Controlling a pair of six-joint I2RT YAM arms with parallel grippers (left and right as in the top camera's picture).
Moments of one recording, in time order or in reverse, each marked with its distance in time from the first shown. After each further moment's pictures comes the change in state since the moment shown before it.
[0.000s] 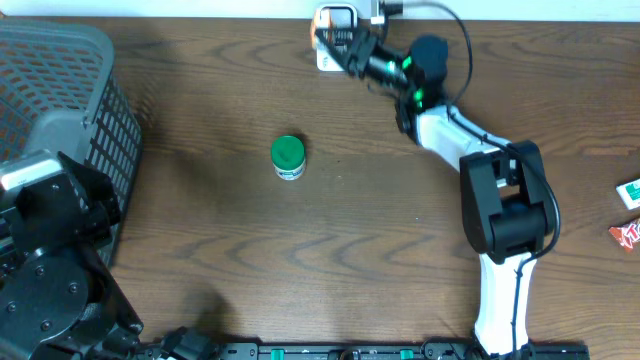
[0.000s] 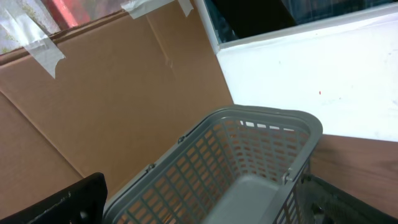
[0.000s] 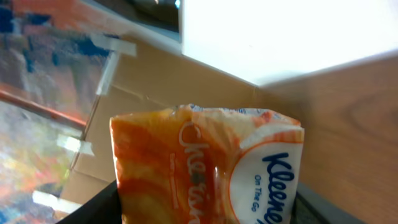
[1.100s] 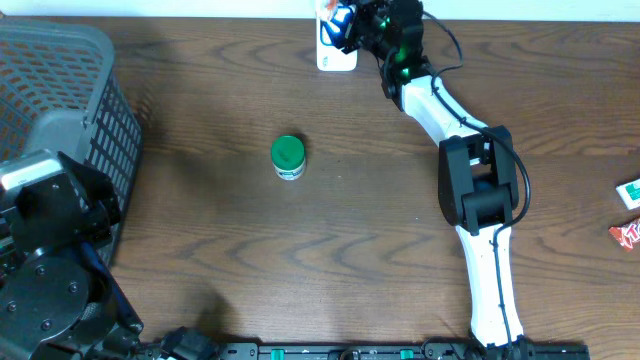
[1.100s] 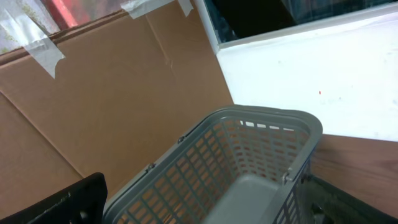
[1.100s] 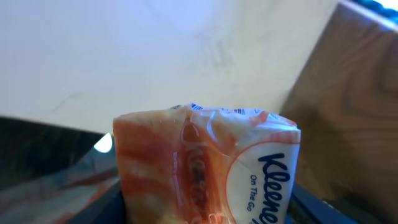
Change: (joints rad) left arm 0.000 0.000 0.000 0.000 0.000 0.000; right arm -0.002 0.260 0.411 -0.392 0.305 0.689
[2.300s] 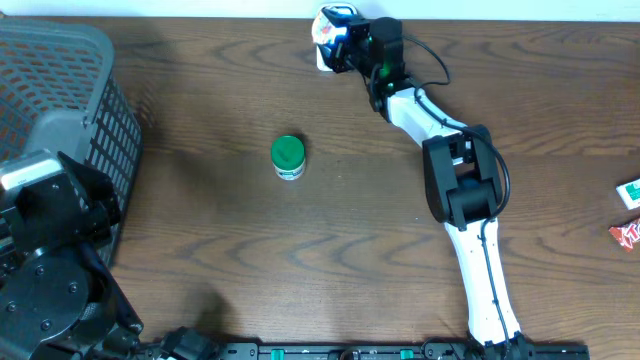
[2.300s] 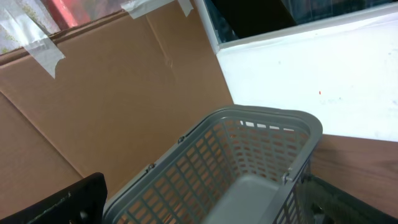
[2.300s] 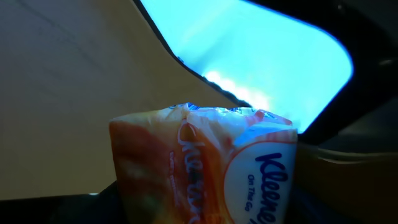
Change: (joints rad) left arm 0.000 0.000 0.000 0.000 0.000 0.000; right arm 0.039 0.105 0.002 -0.041 0.111 0.023
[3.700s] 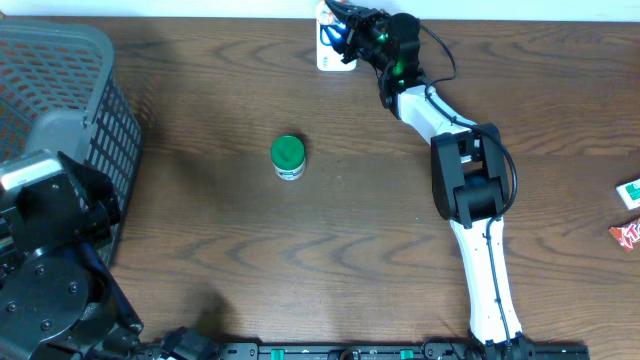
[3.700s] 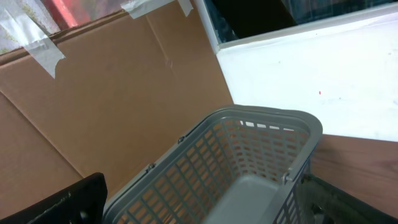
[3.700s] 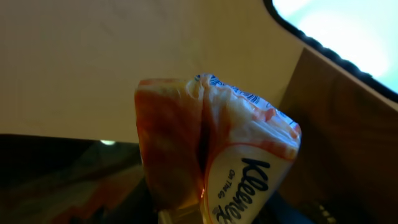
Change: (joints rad) left arm 0.000 0.000 0.000 0.000 0.000 0.000; right arm -0.049 0.000 0.001 0.196 -0.172 0.014
